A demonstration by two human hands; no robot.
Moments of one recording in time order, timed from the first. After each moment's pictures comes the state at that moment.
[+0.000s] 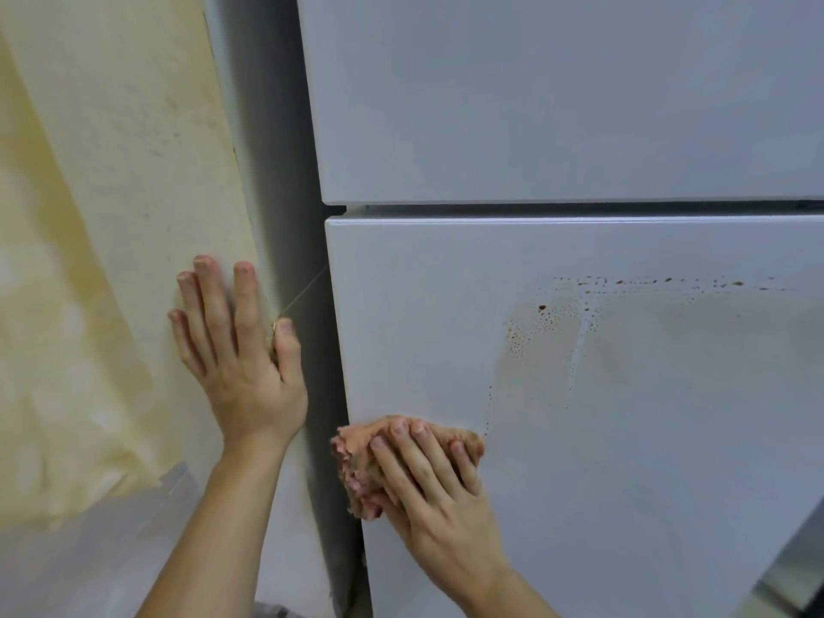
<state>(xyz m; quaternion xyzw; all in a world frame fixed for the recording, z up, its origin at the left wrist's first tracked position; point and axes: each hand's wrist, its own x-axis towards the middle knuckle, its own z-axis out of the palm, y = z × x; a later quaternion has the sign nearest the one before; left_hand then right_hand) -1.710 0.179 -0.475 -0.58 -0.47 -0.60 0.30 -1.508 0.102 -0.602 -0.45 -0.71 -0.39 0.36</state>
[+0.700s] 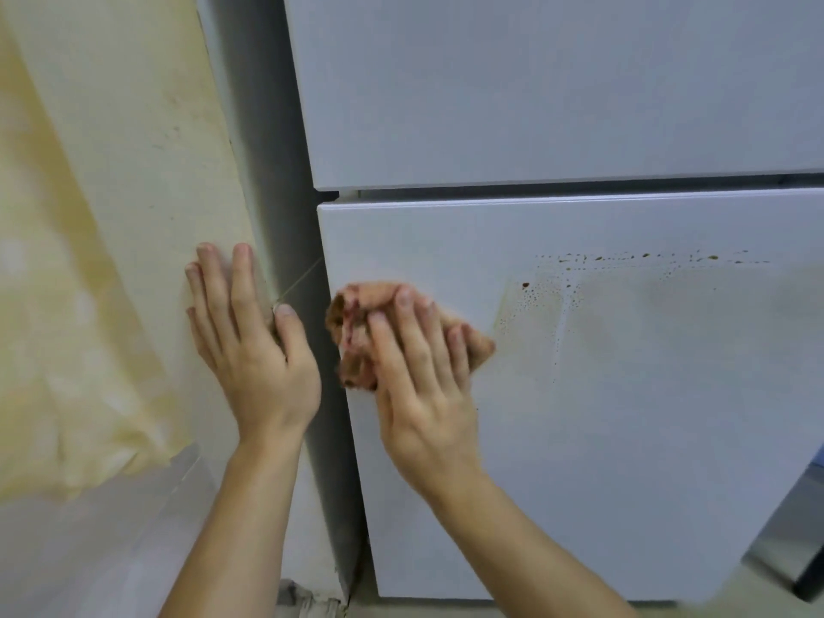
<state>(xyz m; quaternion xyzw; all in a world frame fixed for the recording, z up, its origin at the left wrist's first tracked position) -1.684 0.143 -0.461 -0.55 -0.49 -0.64 0.19 -1.532 0.110 -0.505 -0.43 -0.65 -0.32 0.53</state>
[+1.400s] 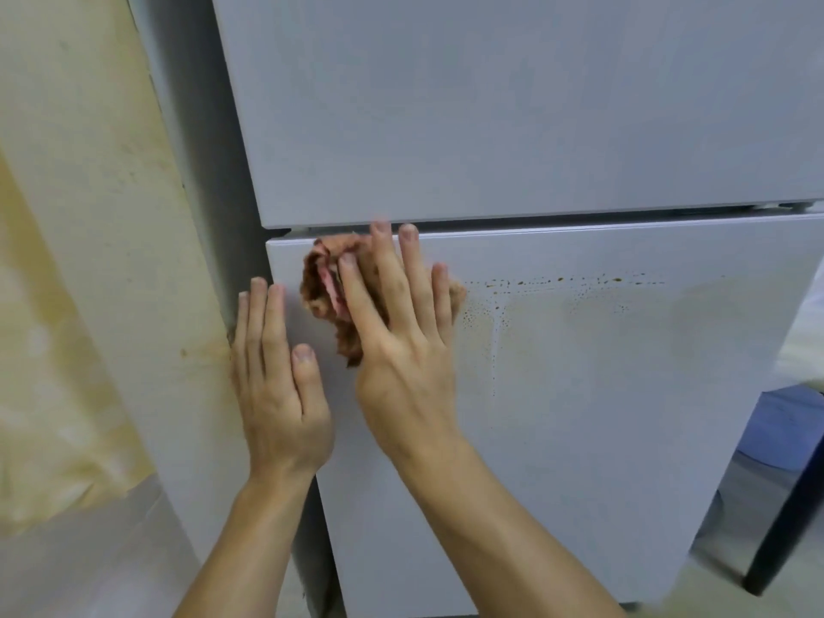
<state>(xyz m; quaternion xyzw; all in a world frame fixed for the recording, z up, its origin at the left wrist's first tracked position) -1.633 0.121 -0.464 -0.64 -0.40 -0.64 0.14 -1.512 0.089 -0.419 -0.46 -0.65 -0.29 0.54</state>
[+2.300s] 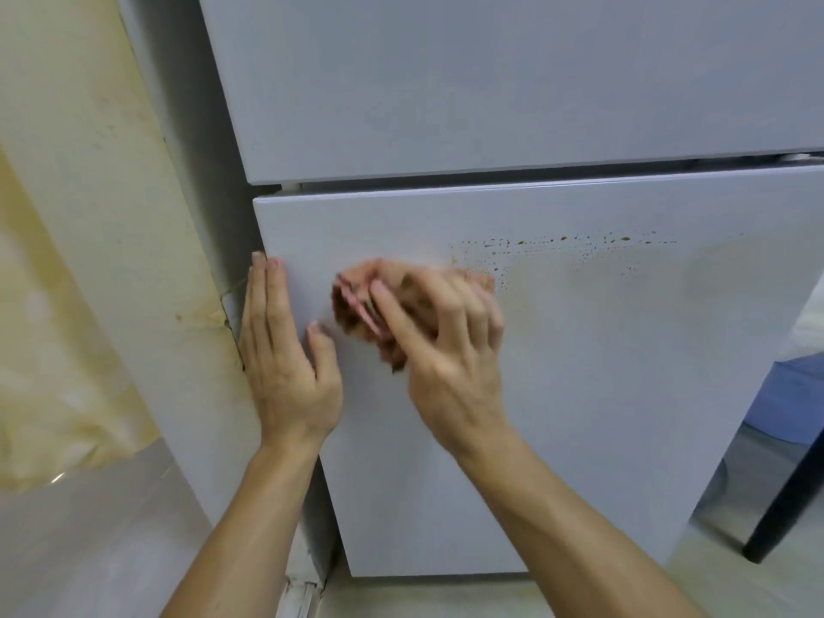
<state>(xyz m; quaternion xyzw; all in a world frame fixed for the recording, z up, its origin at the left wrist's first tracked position) -1.625 0.125 -0.480 -0.64 -0.41 -0.63 0.16 -1.460 0.091 -0.470 -0.41 -0.64 -0.37 0.53</state>
